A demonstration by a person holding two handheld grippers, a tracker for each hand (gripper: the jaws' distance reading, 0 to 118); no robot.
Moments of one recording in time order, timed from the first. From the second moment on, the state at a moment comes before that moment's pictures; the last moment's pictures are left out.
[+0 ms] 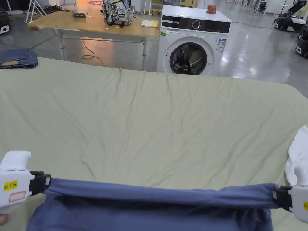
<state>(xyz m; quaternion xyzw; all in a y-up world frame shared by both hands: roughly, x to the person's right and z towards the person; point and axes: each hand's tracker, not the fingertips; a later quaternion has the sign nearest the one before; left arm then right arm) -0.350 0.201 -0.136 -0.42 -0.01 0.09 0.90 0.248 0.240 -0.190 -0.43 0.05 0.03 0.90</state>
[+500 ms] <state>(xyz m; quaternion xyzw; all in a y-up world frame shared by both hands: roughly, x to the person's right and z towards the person) -0.343 0.130 -0.105 -0.52 -0.01 0.07 0.85 0.264 0.130 -0.166 -0.55 0.03 0.04 0.84</state>
